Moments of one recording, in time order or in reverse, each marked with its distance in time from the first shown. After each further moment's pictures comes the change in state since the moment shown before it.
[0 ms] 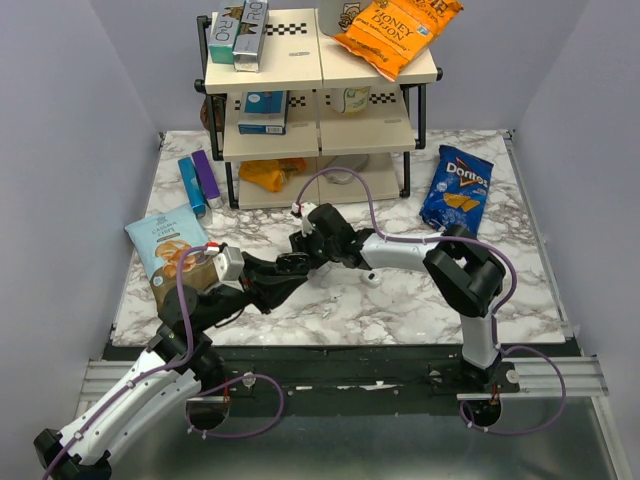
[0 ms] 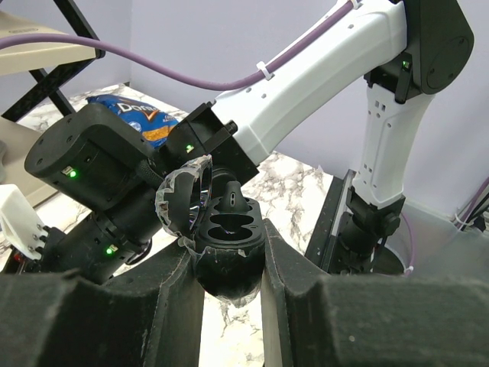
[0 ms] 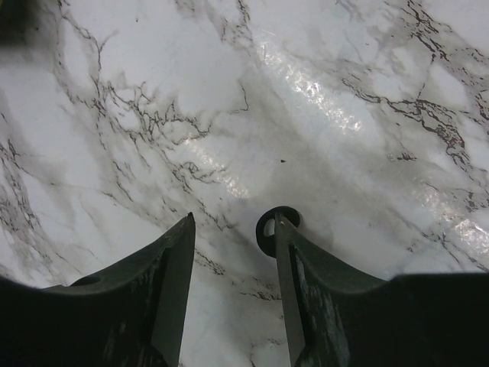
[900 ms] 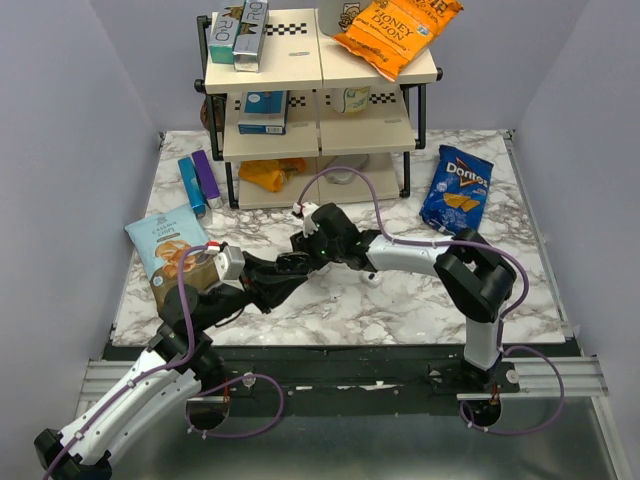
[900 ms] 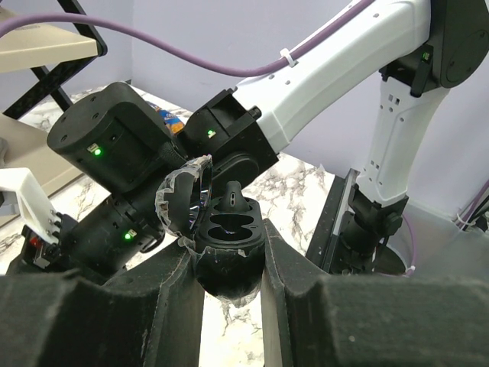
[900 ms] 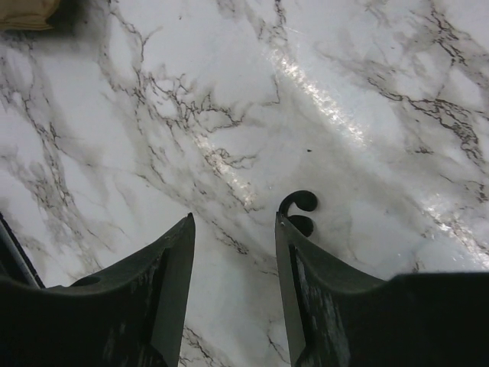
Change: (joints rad) left arm 0.006 0.007 0.000 0.001 0.003 0.000; right arm -0.003 -0.074 -0.046 0.010 -0.040 -0.014
